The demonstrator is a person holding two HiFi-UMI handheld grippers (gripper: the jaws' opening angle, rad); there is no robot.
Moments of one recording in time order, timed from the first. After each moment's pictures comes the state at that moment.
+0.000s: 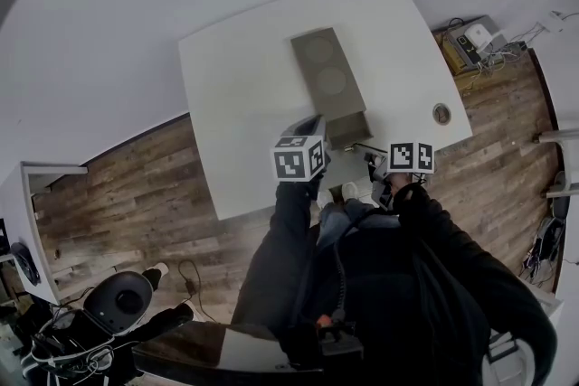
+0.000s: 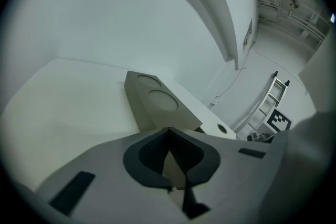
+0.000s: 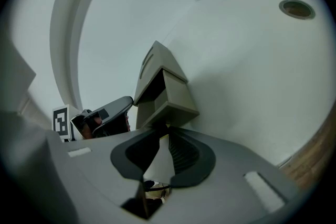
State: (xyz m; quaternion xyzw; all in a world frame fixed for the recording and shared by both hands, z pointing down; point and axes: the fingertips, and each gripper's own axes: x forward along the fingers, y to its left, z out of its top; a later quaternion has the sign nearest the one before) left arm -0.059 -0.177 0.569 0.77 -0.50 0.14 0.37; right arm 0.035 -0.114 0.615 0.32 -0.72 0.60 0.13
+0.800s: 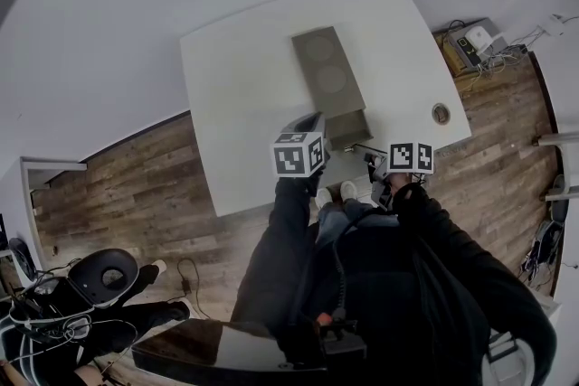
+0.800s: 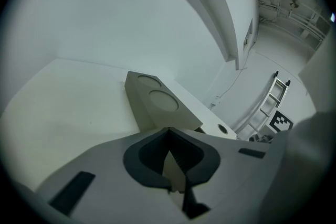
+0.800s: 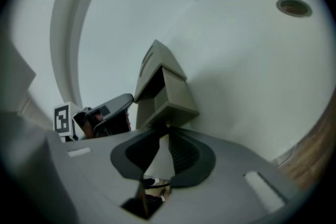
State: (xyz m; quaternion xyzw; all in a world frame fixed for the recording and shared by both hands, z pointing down) left arm -0.060 -0.180 0.570 0.77 -0.50 0.14 0.37; right arm 0.036 -0.110 0.616 0.32 -0.71 0.61 0.13
